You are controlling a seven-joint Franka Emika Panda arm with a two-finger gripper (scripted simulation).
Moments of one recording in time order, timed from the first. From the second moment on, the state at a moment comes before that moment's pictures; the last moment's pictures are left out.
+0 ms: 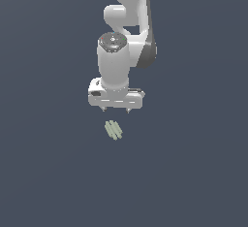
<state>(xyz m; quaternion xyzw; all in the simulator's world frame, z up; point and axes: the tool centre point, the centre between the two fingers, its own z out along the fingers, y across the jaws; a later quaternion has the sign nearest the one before) -0.001 -0.032 0.177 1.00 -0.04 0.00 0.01</state>
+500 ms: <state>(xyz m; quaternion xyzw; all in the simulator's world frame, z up) -0.002 -0.037 0.182 1.00 -0.04 0.00 0.00</state>
